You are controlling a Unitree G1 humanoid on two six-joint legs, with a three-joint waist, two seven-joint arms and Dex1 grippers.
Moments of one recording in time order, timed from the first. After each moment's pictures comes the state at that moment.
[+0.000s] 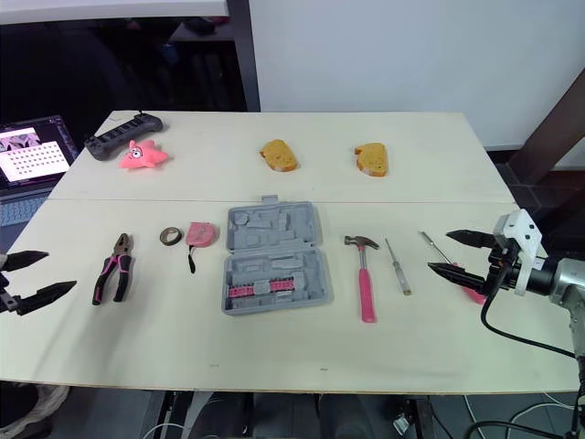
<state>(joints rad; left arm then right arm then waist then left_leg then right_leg) 0.11 1.05 0.54 0.32 -0.39 0.08 -1.15 -0.17 -0.95 -0.31 0.33 0.45 0.14 1.29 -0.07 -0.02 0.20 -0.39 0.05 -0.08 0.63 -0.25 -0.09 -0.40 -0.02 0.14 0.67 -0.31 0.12</state>
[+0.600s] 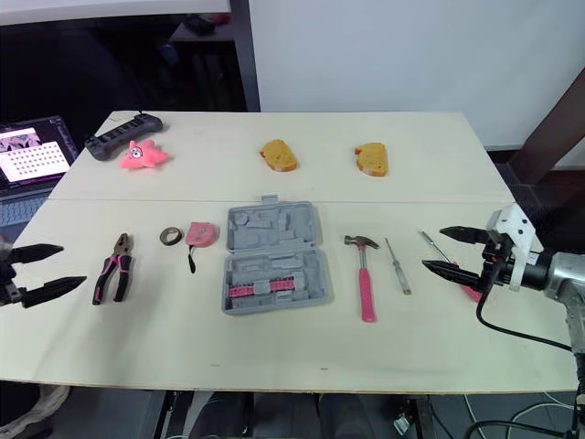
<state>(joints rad) 0.03 1.07 0.49 0.24 -0.43 0.20 -1.27 -0.18 -0.96 -0.28 0.18 0.44 0.24 1.25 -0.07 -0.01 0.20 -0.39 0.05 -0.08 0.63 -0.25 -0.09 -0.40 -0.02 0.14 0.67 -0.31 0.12</state>
